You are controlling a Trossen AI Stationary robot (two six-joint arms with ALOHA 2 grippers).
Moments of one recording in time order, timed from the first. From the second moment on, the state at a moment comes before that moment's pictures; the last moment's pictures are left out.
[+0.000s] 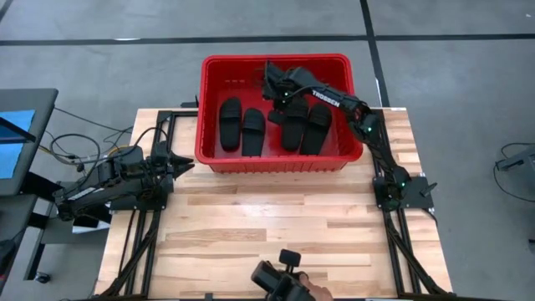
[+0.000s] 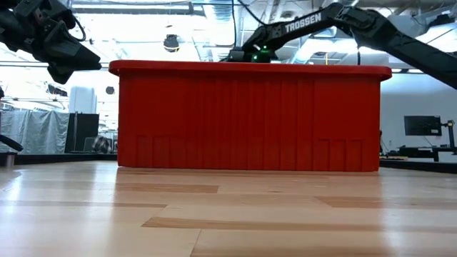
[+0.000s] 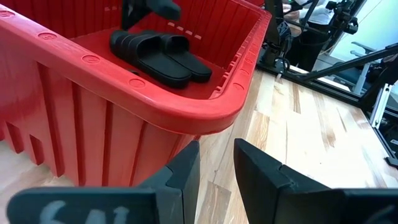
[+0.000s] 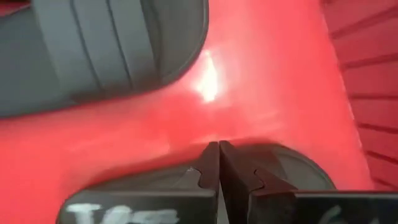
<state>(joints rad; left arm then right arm) 0.33 0.01 0.36 -0.61 0.06 -0.26 -0.60 2.36 2.33 -1.19 0.05 -0.34</state>
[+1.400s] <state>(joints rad) 0.33 0.01 0.36 -0.61 0.06 -0.26 -0.50 2.48 2.33 -1.40 0.14 -0.37</state>
